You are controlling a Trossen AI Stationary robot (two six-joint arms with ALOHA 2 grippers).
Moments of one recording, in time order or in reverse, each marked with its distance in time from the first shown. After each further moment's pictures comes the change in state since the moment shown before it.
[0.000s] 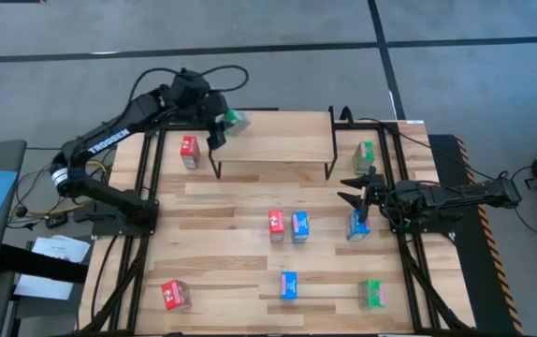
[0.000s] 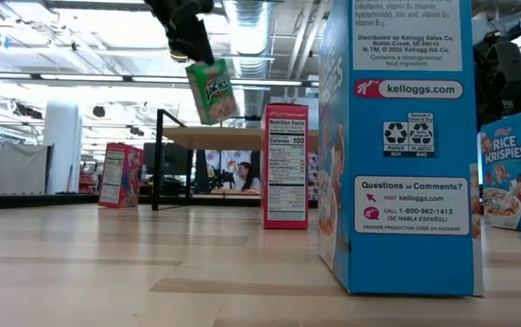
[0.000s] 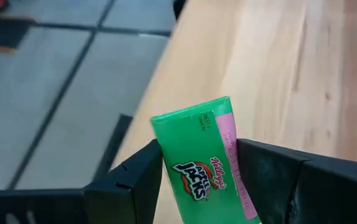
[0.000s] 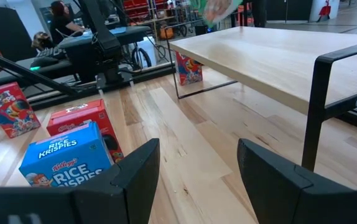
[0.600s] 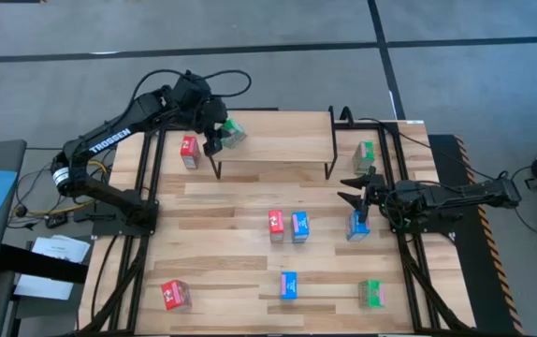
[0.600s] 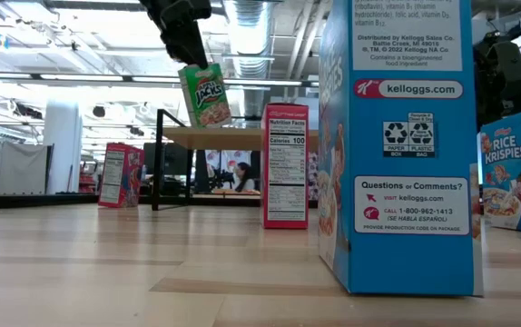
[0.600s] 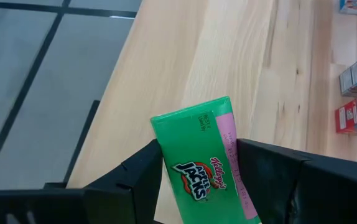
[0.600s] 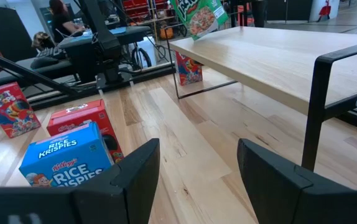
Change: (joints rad) left arm -0.001 0.007 0.000 -0.086 0.077 0.015; right arm 0.000 0.000 0.000 0.000 0.000 0.000
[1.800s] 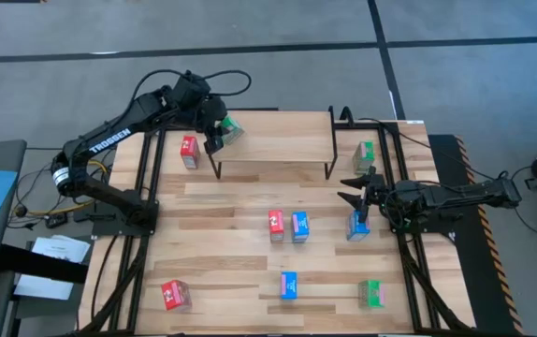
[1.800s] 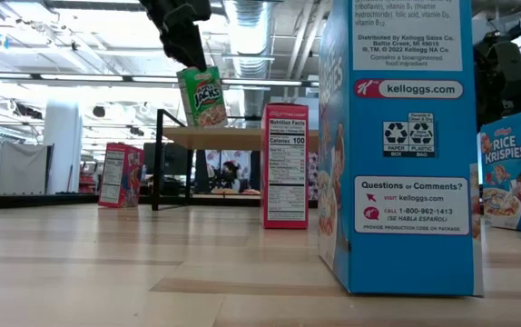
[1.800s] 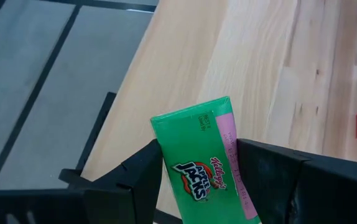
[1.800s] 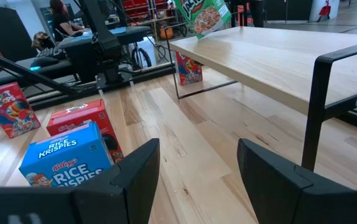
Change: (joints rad) left arm 0.000 0.000 0.000 0.003 -0.074 -0.026; right arm 0.000 0.000 0.000 0.000 0.000 0.000
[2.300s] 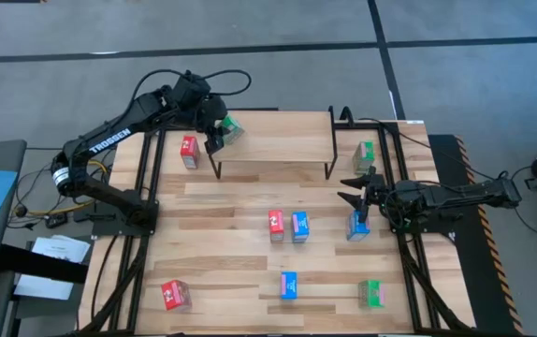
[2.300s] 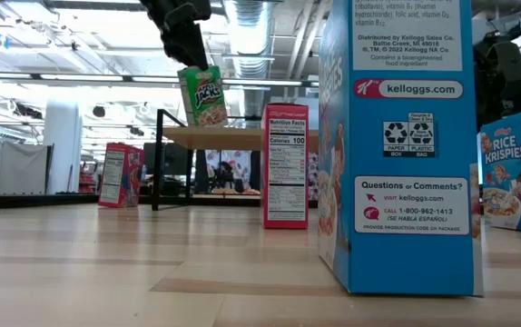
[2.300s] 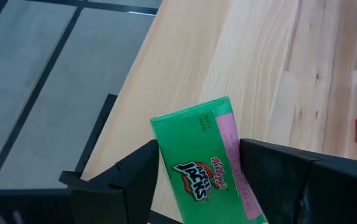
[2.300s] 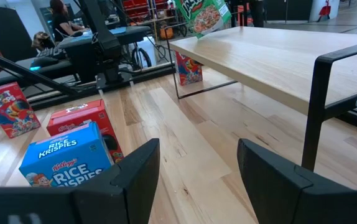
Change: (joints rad) left arm 0.000 0.000 0.000 0.011 0.002 -0.012; right arm 0.000 0.000 0.000 0.000 0.000 0.000
